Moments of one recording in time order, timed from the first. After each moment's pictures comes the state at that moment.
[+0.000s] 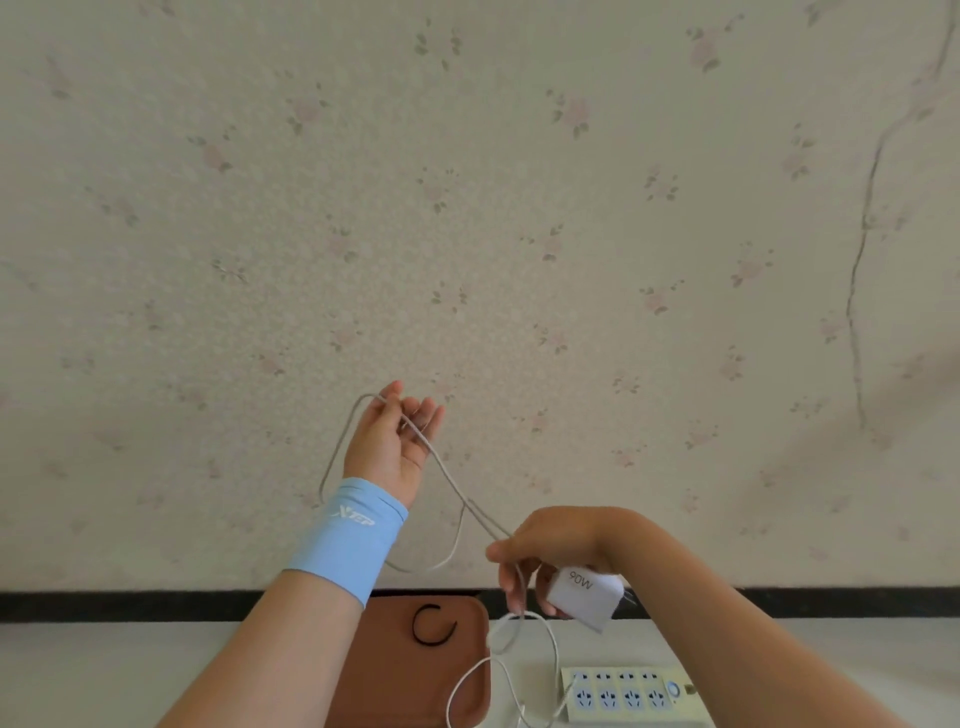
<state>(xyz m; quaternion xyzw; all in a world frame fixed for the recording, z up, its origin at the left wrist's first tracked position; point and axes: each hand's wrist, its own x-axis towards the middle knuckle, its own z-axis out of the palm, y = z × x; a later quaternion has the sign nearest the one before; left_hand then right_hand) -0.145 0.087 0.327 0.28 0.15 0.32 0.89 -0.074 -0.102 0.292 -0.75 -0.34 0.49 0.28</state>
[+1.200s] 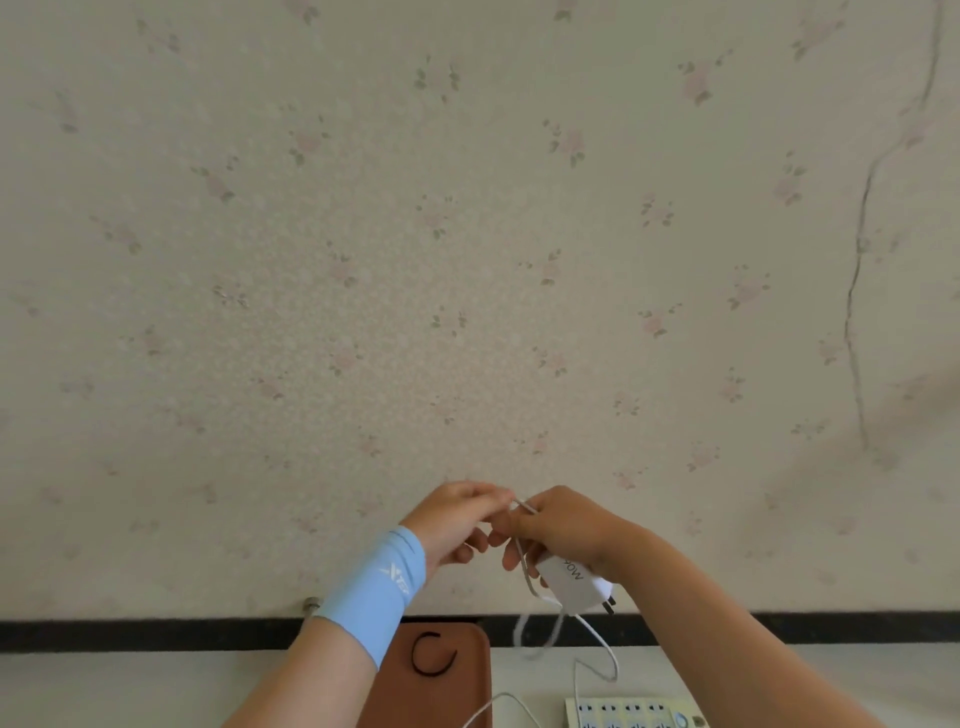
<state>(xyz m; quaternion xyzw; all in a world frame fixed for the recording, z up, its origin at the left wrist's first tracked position) -0.154 0.052 0.308 0.76 0.22 0.00 0.62 -0.067 -0.098 0.308 -0.78 -0.32 0.32 0.43</state>
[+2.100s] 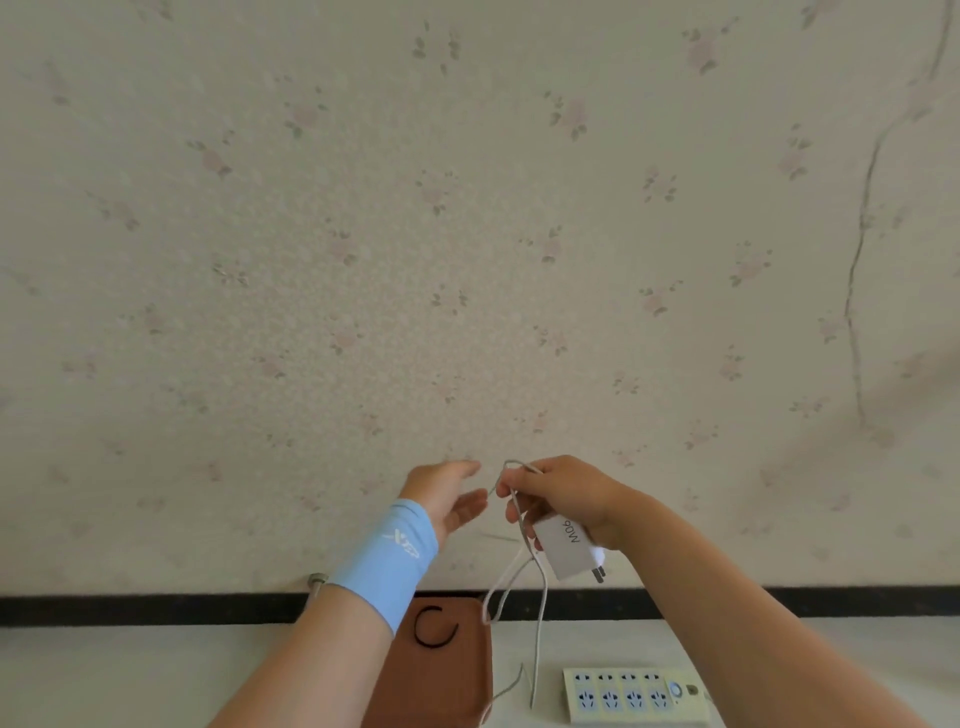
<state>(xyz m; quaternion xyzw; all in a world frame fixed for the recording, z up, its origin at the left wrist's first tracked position) -0.142 0.053 0.297 0.52 0.35 0.13 0.77 -0.062 -0.099 0.307 -0.74 -0.25 0.36 0.51</state>
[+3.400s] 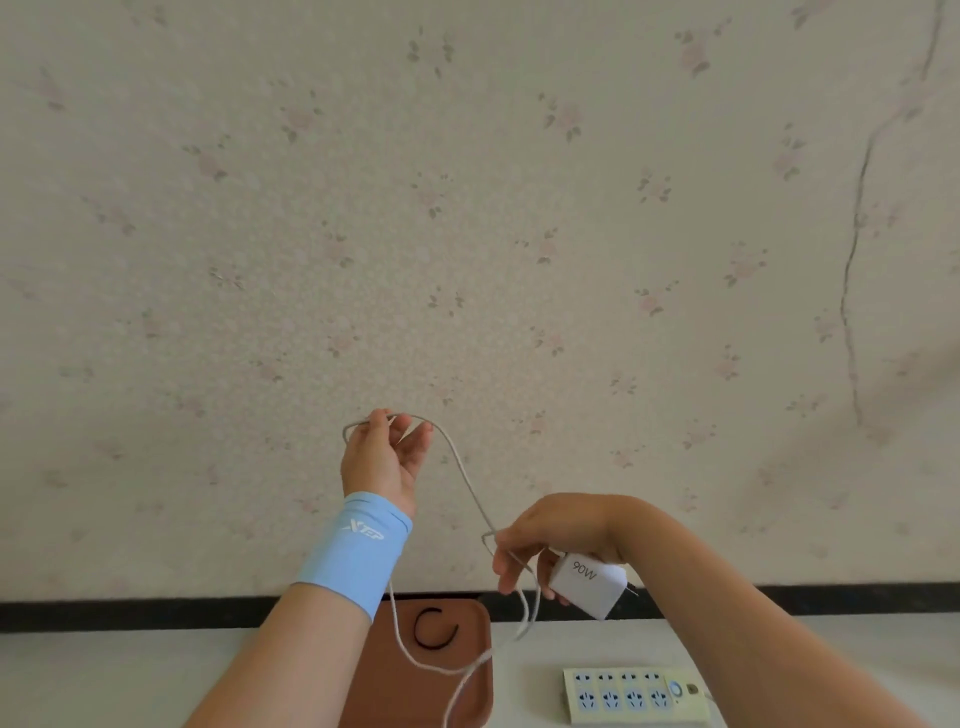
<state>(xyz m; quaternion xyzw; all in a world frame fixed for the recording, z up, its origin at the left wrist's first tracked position) -0.147 0.085 0.318 0.31 0.22 0.36 0.85 -0.069 -0.108 0.306 -0.75 -0.34 0.48 0.30</state>
